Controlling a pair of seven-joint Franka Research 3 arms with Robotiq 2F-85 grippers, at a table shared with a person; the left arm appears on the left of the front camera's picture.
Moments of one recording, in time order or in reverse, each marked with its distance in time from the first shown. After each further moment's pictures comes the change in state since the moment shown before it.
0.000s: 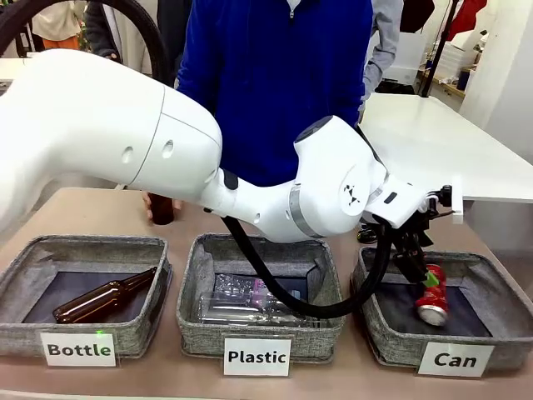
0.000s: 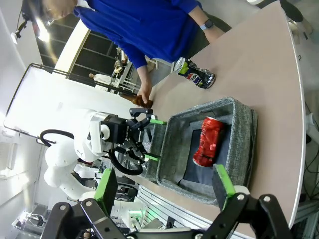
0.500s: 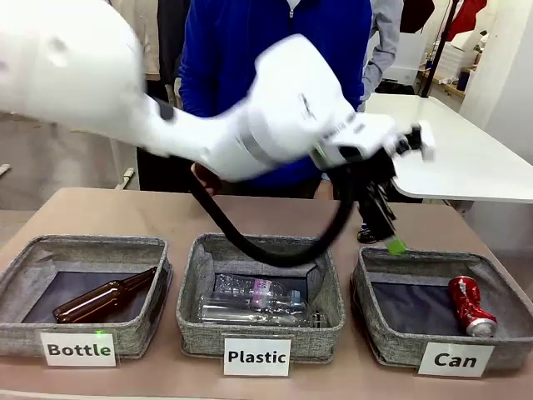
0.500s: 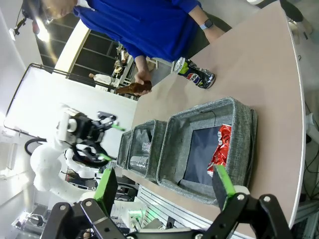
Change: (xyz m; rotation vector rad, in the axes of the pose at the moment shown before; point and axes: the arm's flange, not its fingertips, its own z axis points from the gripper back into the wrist) left arm 0.018 -0.017 0.142 -0.171 0.107 0.241; right arm 0.000 0.000 0.000 0.000 0.000 0.000
